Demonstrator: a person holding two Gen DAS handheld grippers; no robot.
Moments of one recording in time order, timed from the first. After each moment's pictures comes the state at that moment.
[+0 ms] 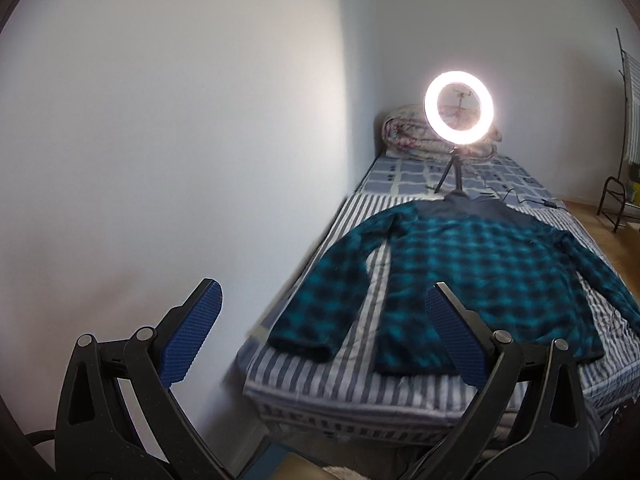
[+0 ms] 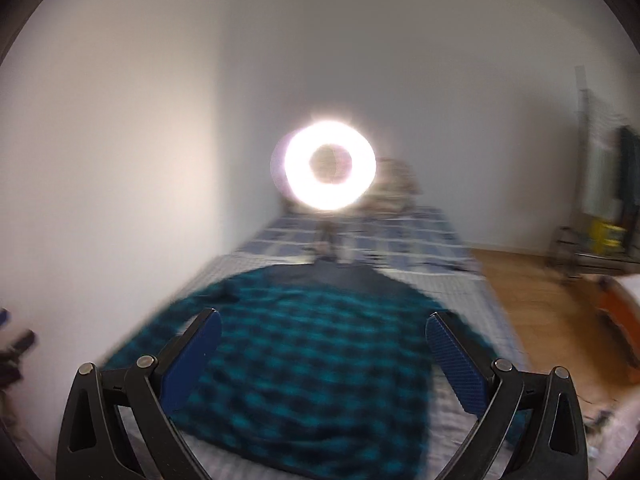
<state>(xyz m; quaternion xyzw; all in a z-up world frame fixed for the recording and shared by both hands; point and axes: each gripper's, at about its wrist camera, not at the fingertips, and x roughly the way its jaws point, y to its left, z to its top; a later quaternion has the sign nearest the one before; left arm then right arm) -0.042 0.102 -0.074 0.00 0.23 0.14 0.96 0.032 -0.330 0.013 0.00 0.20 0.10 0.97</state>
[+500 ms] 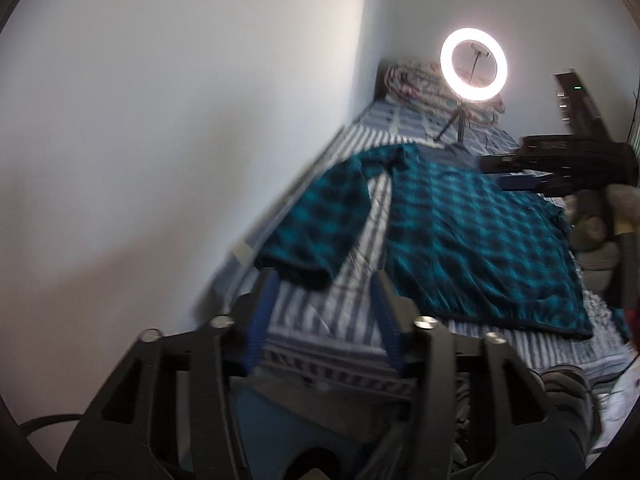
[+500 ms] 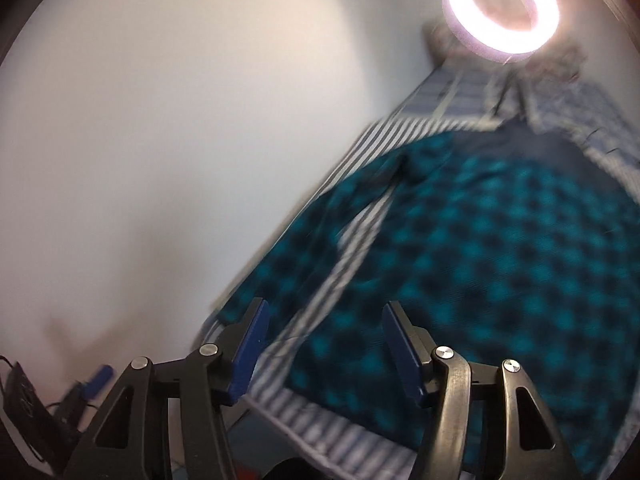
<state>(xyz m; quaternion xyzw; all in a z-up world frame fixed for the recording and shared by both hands) -0.036 0.148 -0.159 -0.10 0.34 0.09 0.93 0.169 -0.155 -0.112 0.06 0.45 0.33 0.83</state>
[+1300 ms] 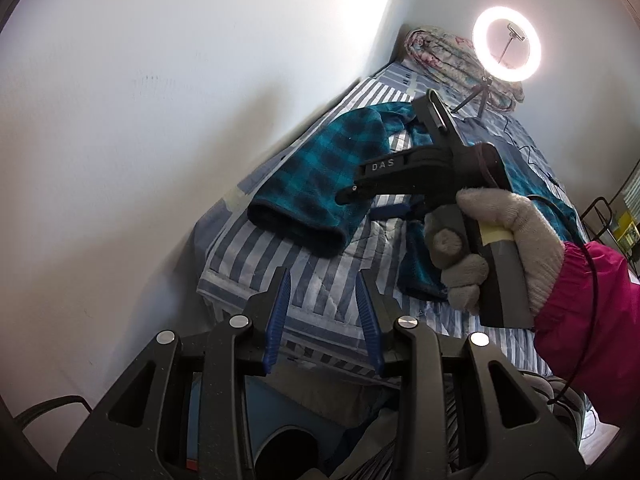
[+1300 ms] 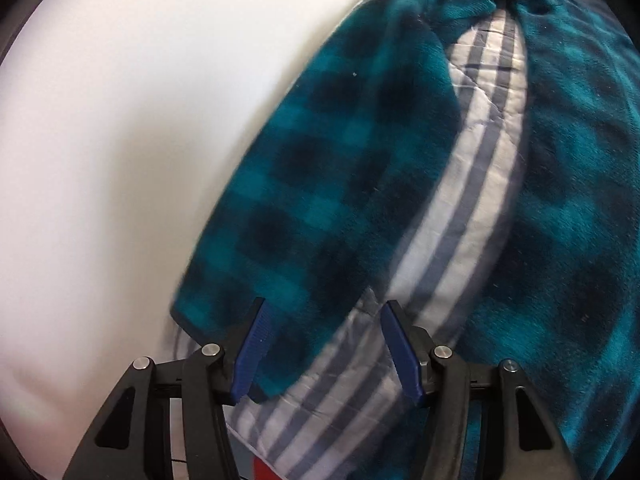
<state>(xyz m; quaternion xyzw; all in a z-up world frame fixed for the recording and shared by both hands) 0.002 0.179 -0.213 -0.16 0.40 0.09 0.90 0.225 0.002 -0.275 0.06 0.62 0.34 0.71</state>
